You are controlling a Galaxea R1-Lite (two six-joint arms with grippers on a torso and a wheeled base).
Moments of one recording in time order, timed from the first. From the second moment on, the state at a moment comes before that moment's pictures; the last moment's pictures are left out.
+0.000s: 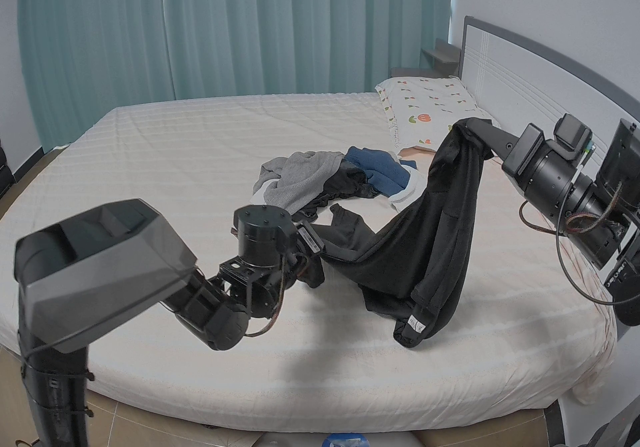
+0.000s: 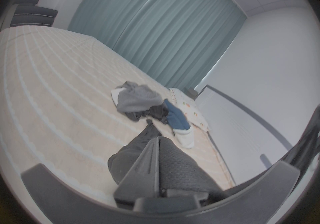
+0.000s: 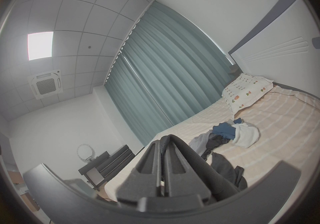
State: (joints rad) left arm -0.60 2.28 -1.05 -1.01 0.35 -0.75; right arm 0.51 1.56 -0.69 -1.08 0.00 0.60
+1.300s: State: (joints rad) left arm -0.55 1.84 -0.54 -1.03 0.22 -0.90; right arm 0.40 1.92 -0.57 -1.44 -0.12 0.63
